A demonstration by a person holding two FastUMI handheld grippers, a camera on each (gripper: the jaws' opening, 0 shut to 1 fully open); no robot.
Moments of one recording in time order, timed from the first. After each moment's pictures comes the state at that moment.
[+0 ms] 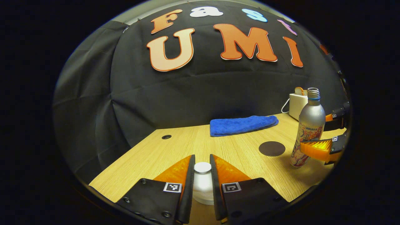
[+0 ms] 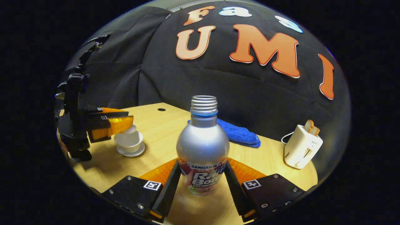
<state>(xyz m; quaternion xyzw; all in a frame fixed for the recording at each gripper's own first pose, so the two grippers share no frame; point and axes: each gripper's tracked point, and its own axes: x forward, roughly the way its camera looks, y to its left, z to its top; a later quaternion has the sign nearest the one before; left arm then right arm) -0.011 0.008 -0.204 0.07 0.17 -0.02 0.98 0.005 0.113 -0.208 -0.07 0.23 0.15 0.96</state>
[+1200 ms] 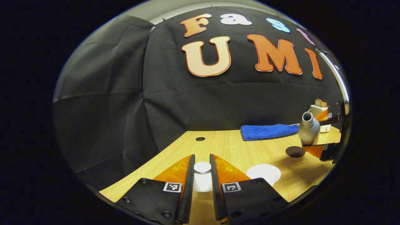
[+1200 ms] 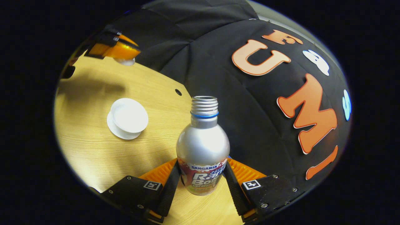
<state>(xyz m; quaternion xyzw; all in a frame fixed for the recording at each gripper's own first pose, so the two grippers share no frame) -0.046 0.126 -0.170 0.05 0.15 0.07 0.99 0.041 0.180 -0.193 -0.40 0.15 0.23 0.88</state>
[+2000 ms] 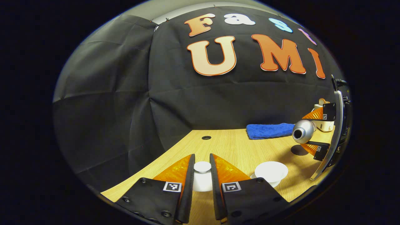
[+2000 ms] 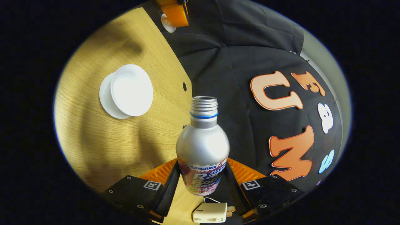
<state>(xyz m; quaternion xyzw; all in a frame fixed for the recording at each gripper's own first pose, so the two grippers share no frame) -0.051 0.145 -0.172 0.05 0.15 0.09 0.98 0.063 0.188 -0.183 -0.59 0.03 0.20 0.78</state>
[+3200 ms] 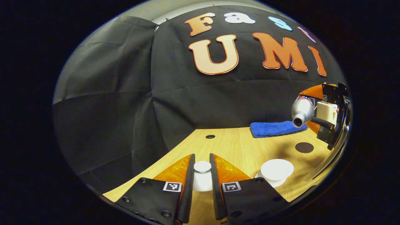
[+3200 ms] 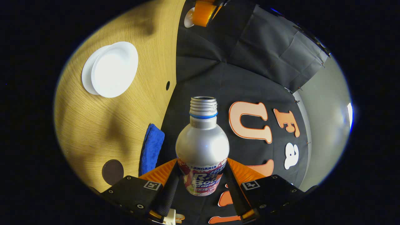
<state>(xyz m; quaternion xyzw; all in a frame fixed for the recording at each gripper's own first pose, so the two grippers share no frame) -0.051 0.155 -0.179 0.06 0.15 0.10 0.98 0.066 0.193 -0.152 -0.71 -0.12 0.12 0.69</state>
